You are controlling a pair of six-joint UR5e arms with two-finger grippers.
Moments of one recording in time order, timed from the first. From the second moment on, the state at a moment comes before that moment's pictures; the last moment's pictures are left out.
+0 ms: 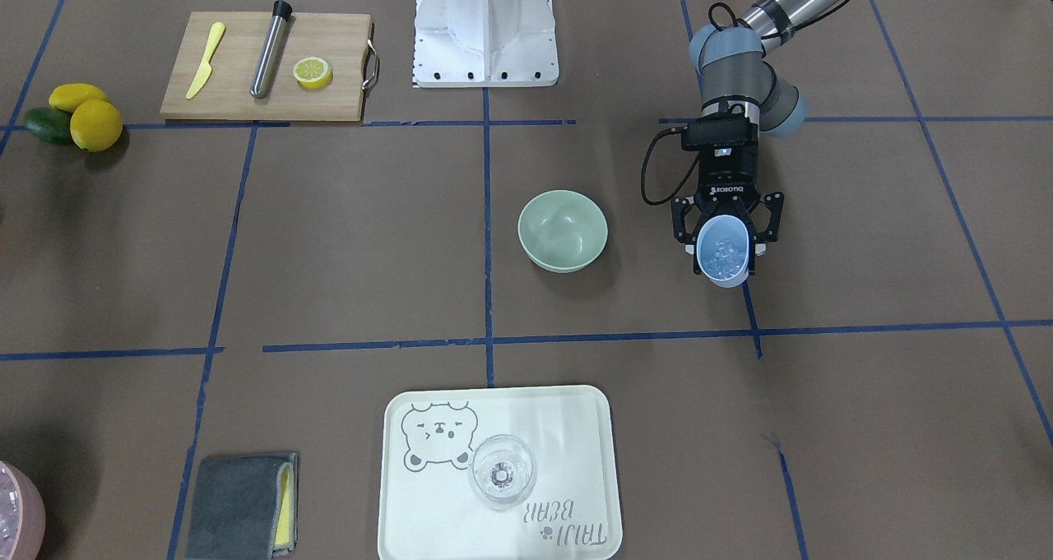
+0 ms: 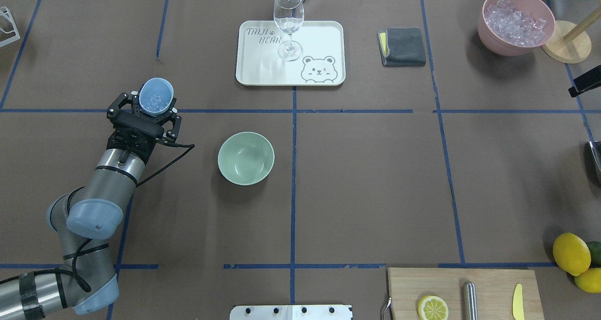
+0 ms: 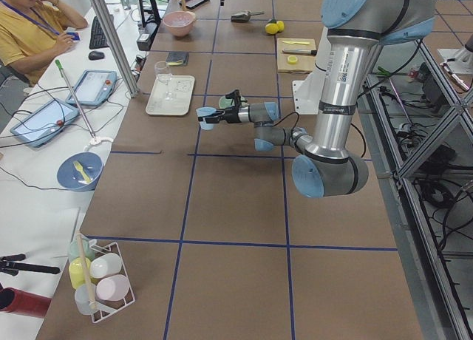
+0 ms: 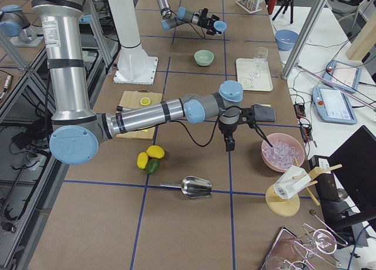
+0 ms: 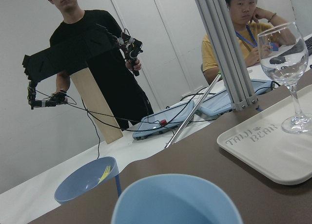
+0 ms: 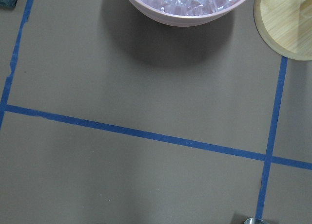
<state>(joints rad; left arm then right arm) -0.40 -1.81 -1.57 -2.72 -0.67 -0.40 1.32 -1.49 1.75 -1.48 2.25 0.23</state>
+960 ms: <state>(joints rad) -0.17 -1.92 -1.61 -2.48 -0.31 0.19 1.34 -1.52 1.75 -1.49 2.25 0.24</state>
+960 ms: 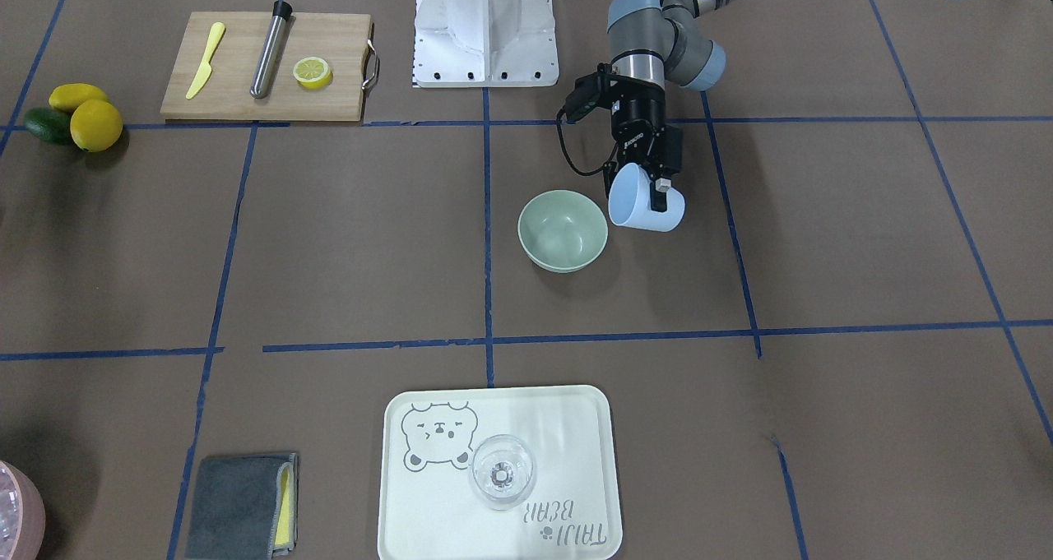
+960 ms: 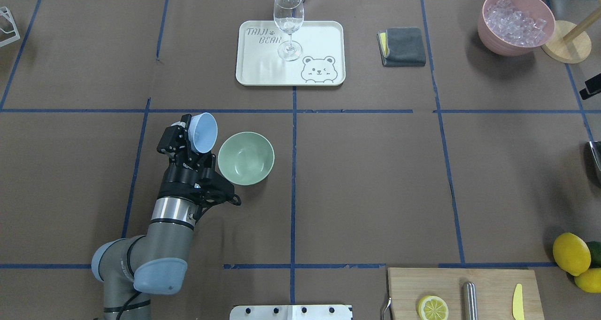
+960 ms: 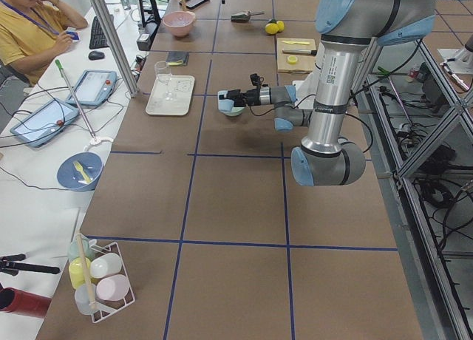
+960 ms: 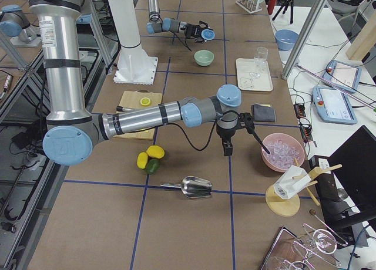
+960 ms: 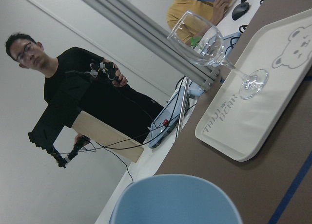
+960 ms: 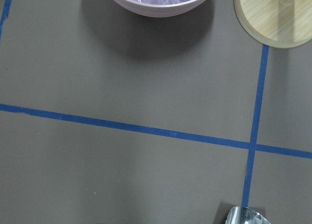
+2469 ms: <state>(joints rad) -0.20 -1.99 -1.51 -2.48 -0.24 0.57 1.37 -1.54 1.75 -1.49 2.26 0.23</state>
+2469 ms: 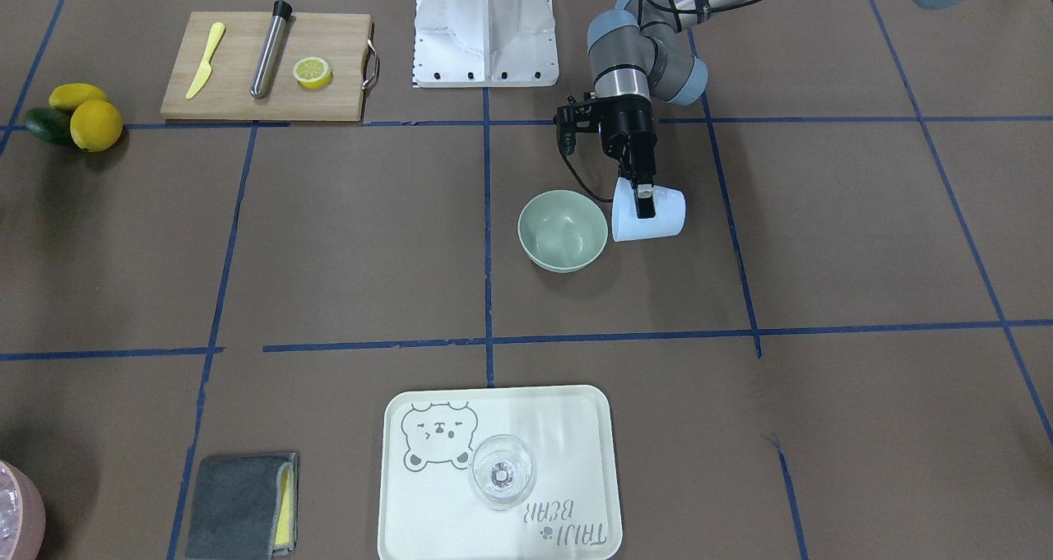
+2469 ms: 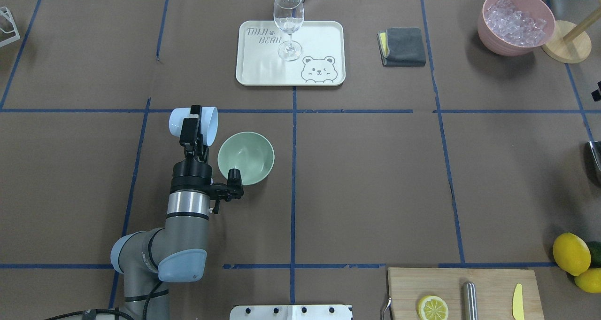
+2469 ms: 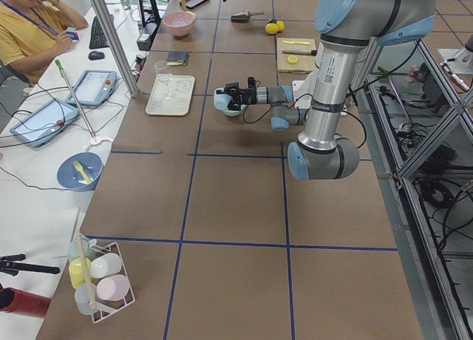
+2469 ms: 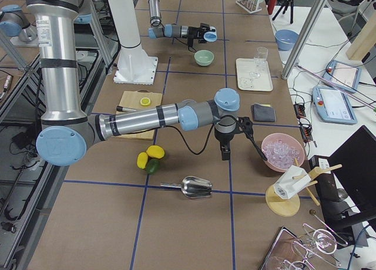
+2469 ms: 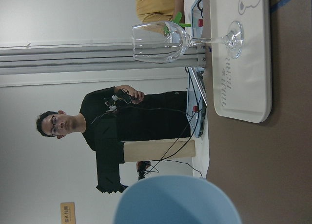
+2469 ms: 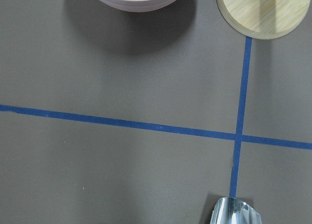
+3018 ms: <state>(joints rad) -0.18 -2.02 -1.49 -2.48 -0.24 0.83 1.38 -1.54 1.75 -1.49 2.26 0.23</state>
